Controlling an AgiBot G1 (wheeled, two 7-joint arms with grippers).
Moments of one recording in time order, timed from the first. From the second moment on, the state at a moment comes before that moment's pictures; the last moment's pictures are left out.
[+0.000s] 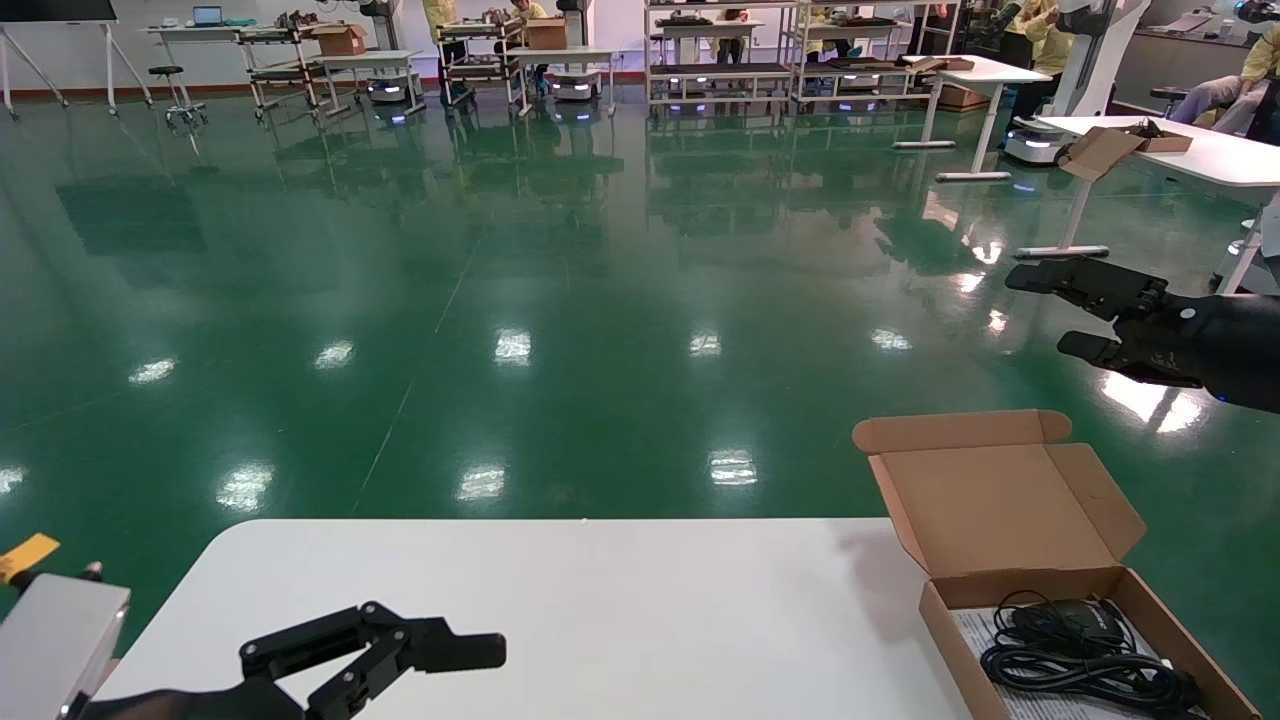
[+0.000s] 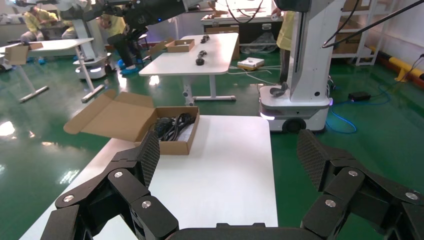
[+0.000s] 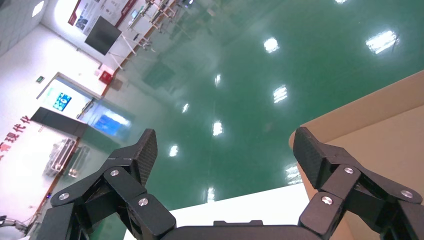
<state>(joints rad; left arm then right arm) -1.08 0.60 0.32 -1.27 0.71 1.48 -0.16 1.94 -0.88 -0.96 0.05 -0.83 -1.08 0.91</state>
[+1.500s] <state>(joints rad) -1.08 0.60 0.32 -1.27 0.70 1.48 -0.16 1.38 -0.71 -0.52 0.85 -0.77 -1.34 0.44</state>
